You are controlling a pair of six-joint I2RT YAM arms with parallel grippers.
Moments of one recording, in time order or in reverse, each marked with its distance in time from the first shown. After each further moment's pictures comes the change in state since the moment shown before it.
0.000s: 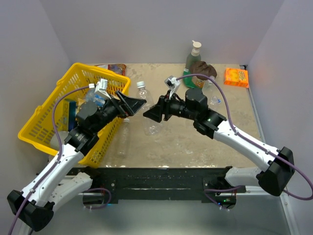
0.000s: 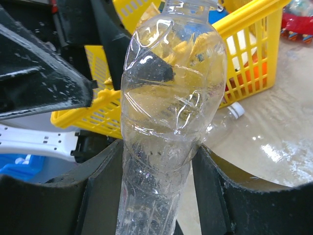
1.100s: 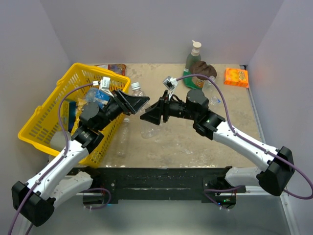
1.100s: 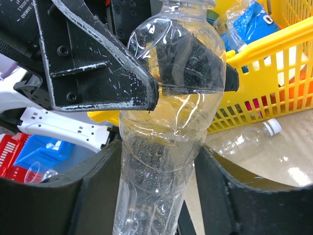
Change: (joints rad) left arm -0.022 0.071 -0.065 0.299 0.071 -0.039; right arm 0.016 0.000 -0.024 0.139 -0.135 0.060
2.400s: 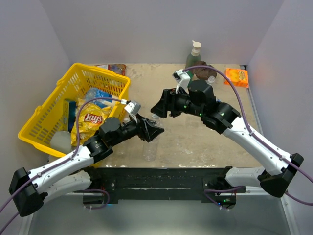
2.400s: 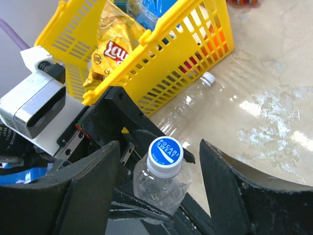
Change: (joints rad) left arm -0.313 -0.003 -0.153 -0.068 -0.087 0.381; right arm 0.004 -0.022 0.307 -0.646 0.339 -0.005
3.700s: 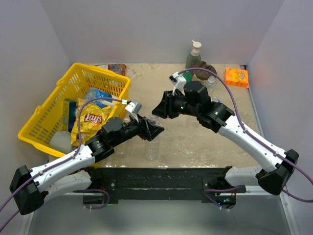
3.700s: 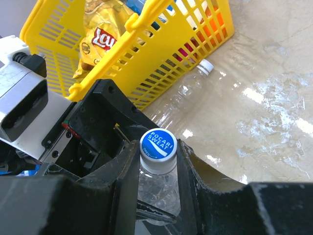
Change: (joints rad) left arm -0.021 0.032 0.000 -0.008 -0.078 -0.017; right arm -0.009 0.036 -0.047 0.015 -0.037 0.012
